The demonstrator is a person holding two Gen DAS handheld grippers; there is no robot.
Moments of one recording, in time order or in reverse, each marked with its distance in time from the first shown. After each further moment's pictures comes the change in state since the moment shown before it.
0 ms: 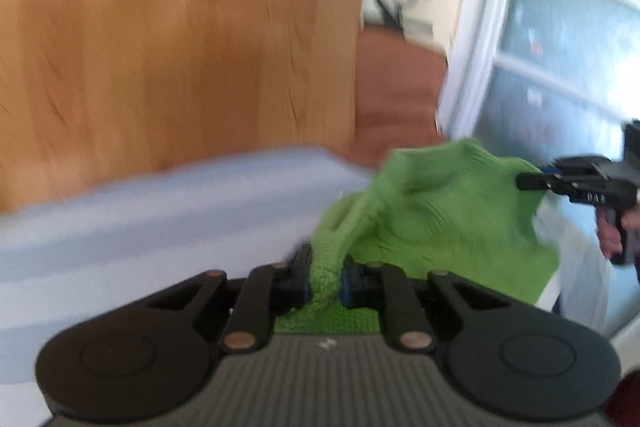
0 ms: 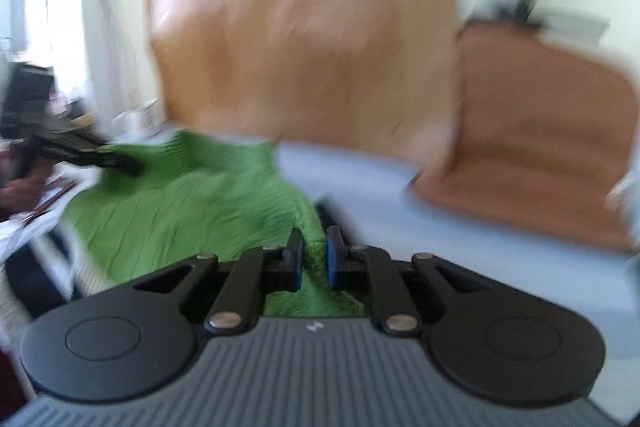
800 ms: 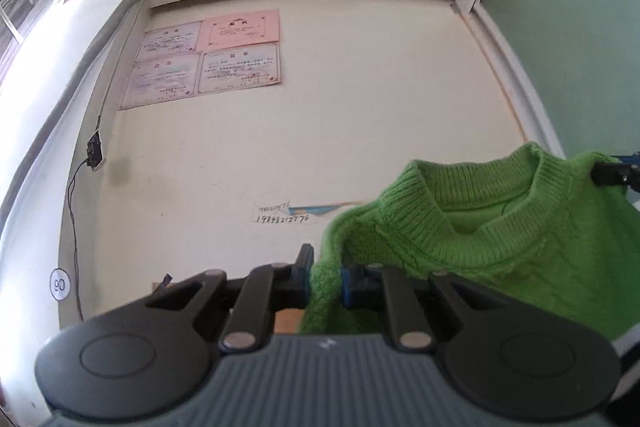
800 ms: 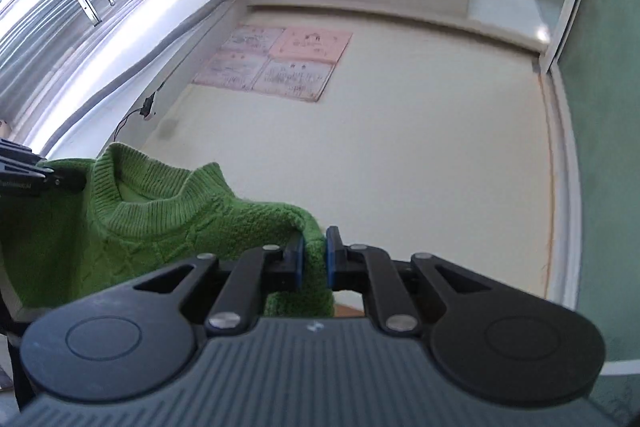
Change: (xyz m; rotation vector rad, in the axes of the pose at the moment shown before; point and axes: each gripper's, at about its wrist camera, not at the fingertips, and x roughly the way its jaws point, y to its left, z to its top) left arm -0.265 -0.196 0.125 0.219 -0.834 0.646; right arm -0.194 0.085 0.221 -0.323 -0.745 -0.134
